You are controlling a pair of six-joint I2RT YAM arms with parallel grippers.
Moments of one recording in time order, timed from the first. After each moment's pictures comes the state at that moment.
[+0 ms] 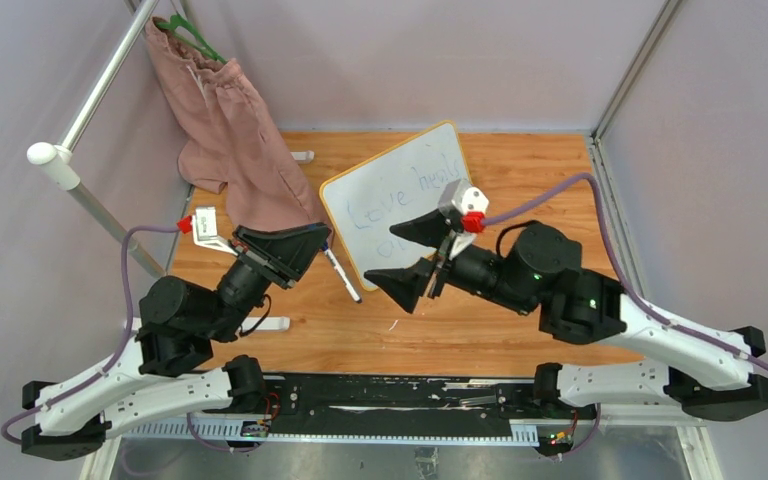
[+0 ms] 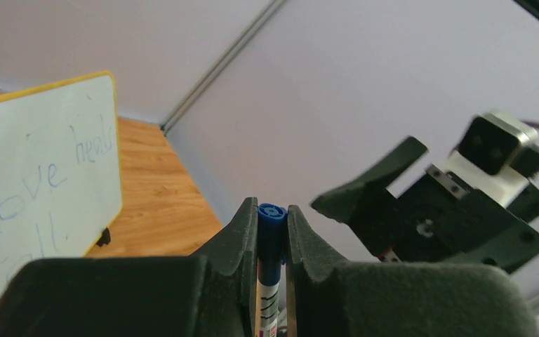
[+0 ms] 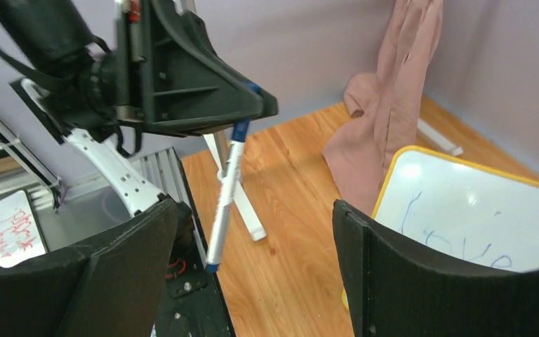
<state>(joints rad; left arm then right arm) -1.15 0.50 0.82 0.07 -0.50 -0.67 1.34 0.97 1.29 -0.21 0.18 0.04</state>
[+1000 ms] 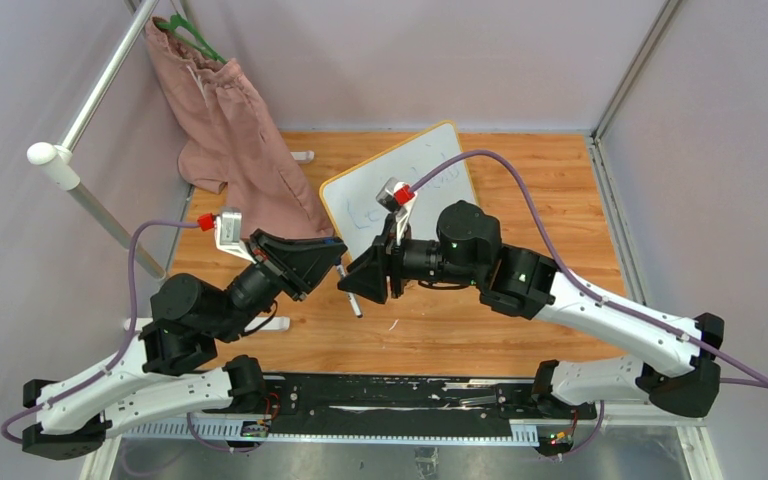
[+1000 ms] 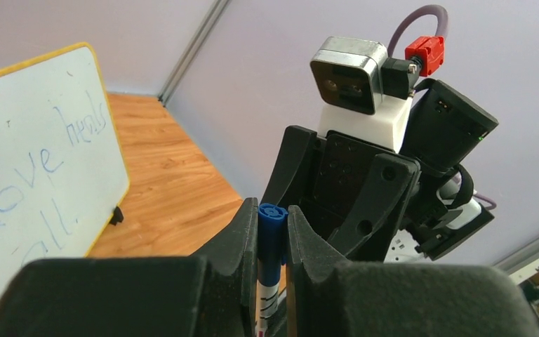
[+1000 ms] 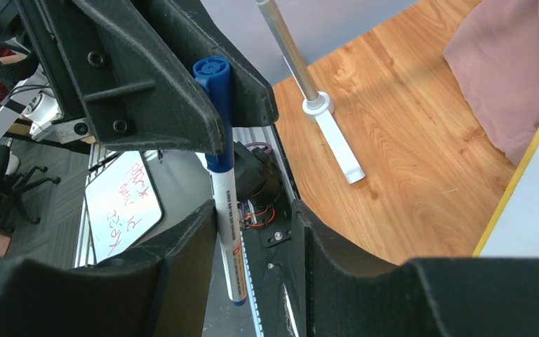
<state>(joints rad) -1.15 0.52 0.82 0.01 -0.32 -0.59 1.15 1.18 1.27 -0.23 -0.24 0.41</state>
